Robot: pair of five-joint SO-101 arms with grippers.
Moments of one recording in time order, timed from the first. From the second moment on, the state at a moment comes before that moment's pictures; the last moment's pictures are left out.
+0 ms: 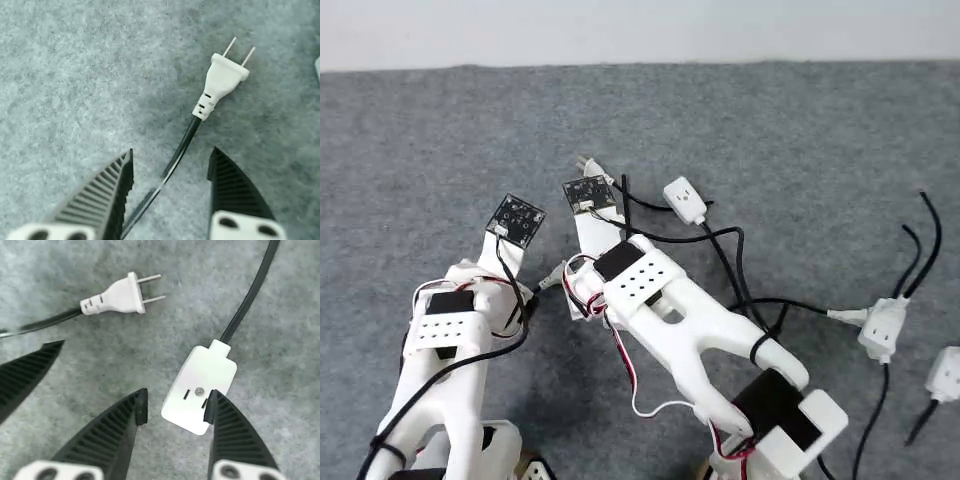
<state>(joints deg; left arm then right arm) -8.6 -29.4 63.6 44.1 -26.6 -43.7 2.4 21.5 59.3 -23.6</state>
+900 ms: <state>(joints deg) -14.2 -29.4 62.0 44.1 -21.2 -49.4 4.9 20.5 58.5 -26.8</state>
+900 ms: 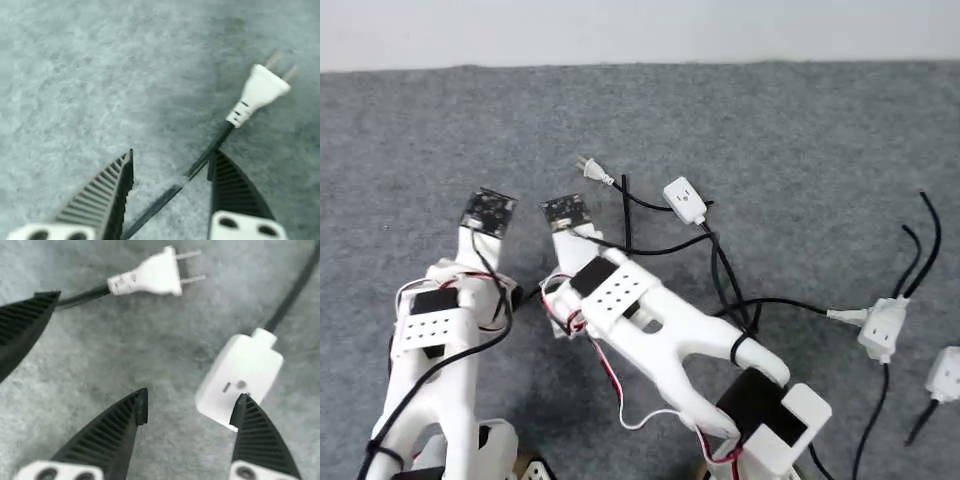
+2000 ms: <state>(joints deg) -15.3 -29.4 62.0 44.1 -19.5 -38.3 7.7 20.8 59.0 -26.8</state>
